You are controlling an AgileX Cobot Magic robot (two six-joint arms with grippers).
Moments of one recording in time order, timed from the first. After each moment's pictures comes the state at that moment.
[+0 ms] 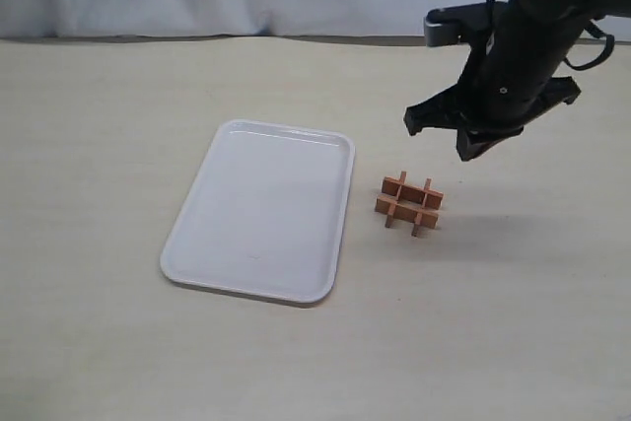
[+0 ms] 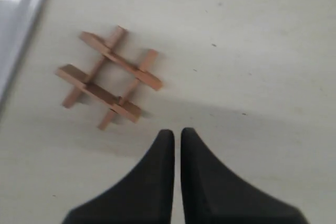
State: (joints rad) left arm 0.02 0.00 0.00 -0.06 0.32 0.16; right arm 0.03 1.81 -1.33 -0.10 1.01 0.18
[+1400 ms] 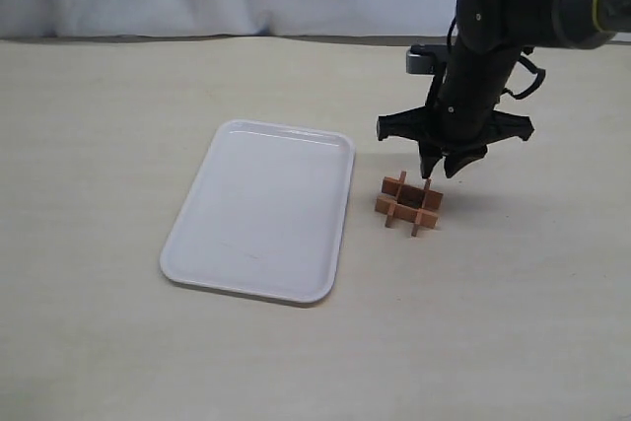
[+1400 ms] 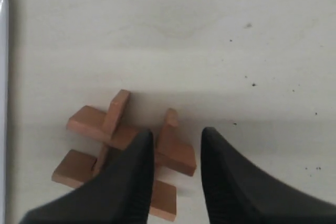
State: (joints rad) left arm 0.02 0.00 0.00 -0.06 0.32 0.16; right arm 0.01 2.07 -1.47 -0.04 0.94 0.35
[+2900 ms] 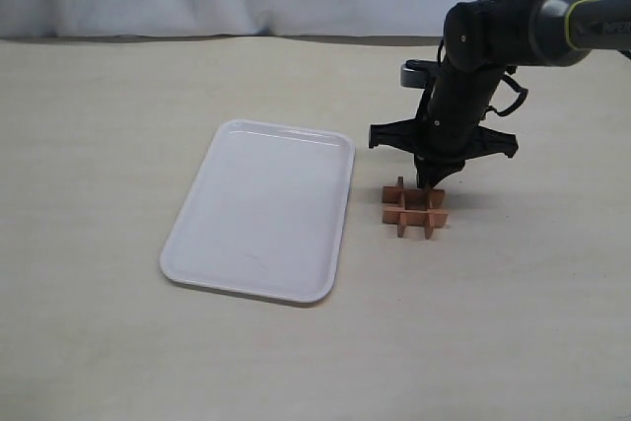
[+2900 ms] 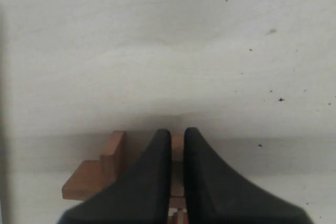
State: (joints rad) left arm 0.02 0.00 0.00 -0.06 0.32 0.16; right arm 0.01 2.14 -1.48 -0.01 0.89 0.41
